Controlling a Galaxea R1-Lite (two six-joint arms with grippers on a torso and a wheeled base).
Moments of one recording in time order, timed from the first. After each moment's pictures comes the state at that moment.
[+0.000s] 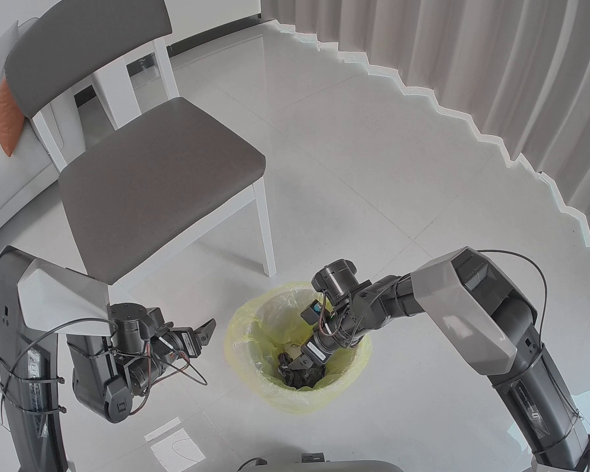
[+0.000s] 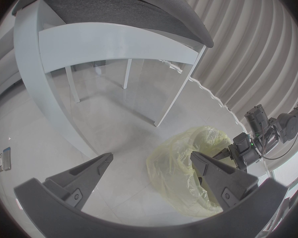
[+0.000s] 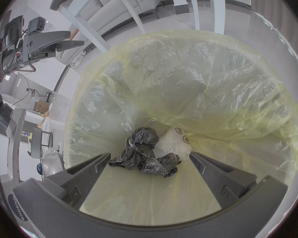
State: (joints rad) left arm -0.25 2.34 -0.38 -1.55 -0.01 -0.29; right arm 0.58 2.73 -1.90 0.21 0.26 -0.30
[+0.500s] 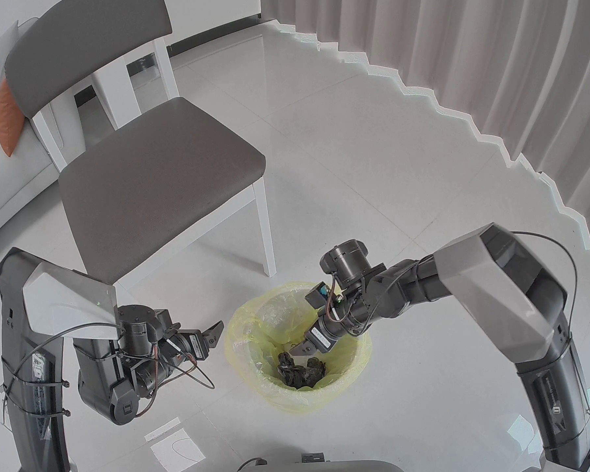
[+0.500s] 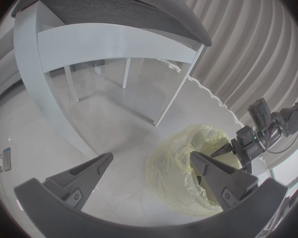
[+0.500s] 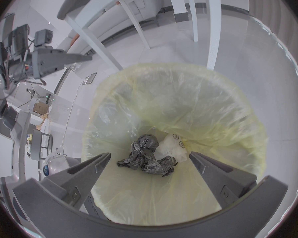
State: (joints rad) left arm -0.28 2.35 -0.40 -1.55 0.00 -0.29; right arm 0.58 2.58 -1.75 0.14 0.27 -0.29
